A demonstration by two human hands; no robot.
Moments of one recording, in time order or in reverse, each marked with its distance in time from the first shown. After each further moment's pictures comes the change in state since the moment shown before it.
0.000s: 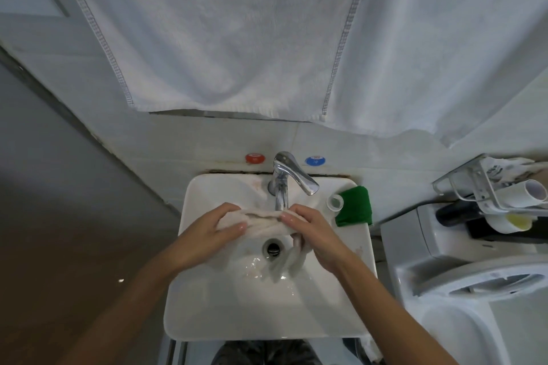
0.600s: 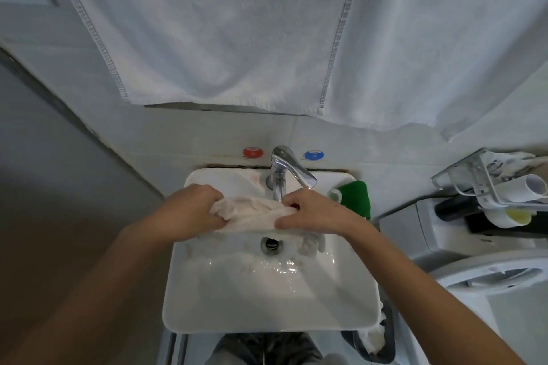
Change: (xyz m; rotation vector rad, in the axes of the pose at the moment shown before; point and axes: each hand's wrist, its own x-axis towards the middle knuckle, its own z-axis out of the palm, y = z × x) left_hand 0.012 0.034 -0.031 0.733 -0.017 0.031; right_hand 0.007 -0.056 -0.012 -0.830 -0.250 0.035
